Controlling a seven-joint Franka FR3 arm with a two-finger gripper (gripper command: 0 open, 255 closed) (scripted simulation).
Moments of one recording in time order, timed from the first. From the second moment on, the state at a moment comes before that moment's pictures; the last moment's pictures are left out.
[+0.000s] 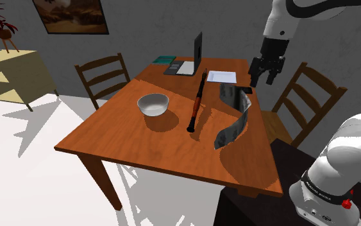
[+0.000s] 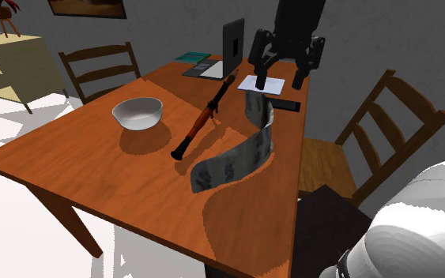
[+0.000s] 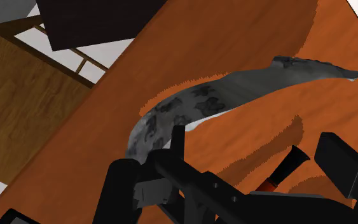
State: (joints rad) arm -0.01 -0.77 -0.04 -2.42 0.12 1.62 0.14
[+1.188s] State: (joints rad) arm -0.20 -0.40 0.00 -2.46 0.08 2.00 0.56
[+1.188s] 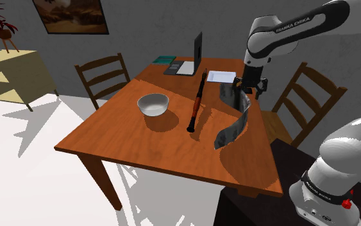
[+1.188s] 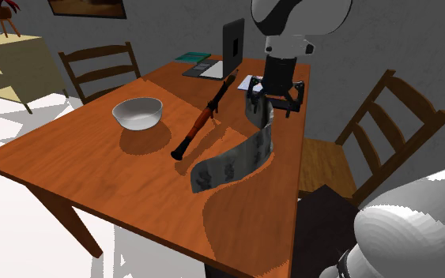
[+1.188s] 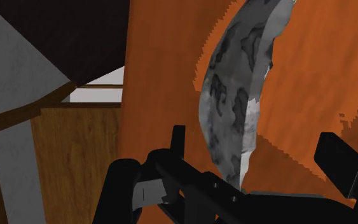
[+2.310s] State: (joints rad) arm -0.20 -0.38 0.00 -2.50 0.08 2.05 0.56
